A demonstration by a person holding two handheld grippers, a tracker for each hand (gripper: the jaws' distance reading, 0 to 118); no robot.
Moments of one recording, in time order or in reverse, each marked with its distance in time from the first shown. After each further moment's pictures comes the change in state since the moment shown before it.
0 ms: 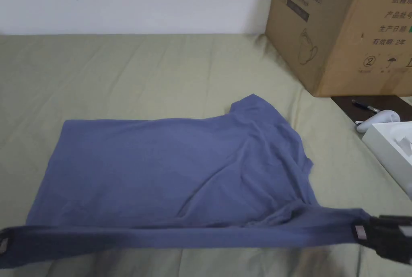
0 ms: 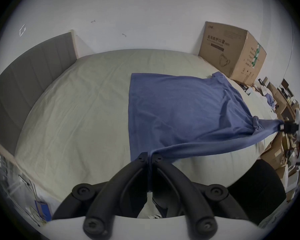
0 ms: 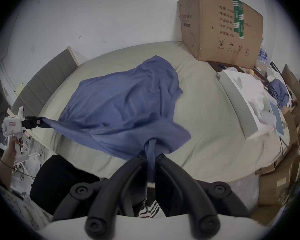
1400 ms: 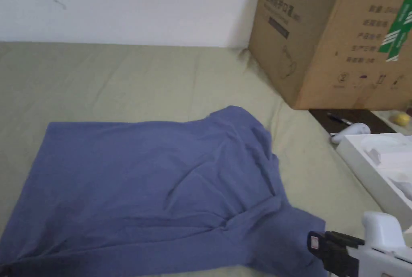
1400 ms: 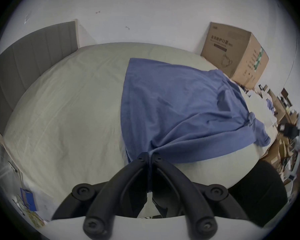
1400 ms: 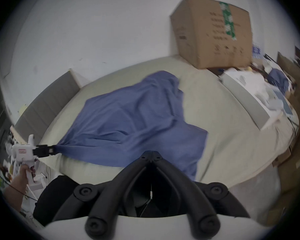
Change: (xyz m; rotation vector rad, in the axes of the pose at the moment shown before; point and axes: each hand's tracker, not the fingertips) left arm 0.002 -0.070 -0.018 0.041 -0.047 0.130; right arm -0.013 -0.065 -0.017 0.195 0.016 -0.190
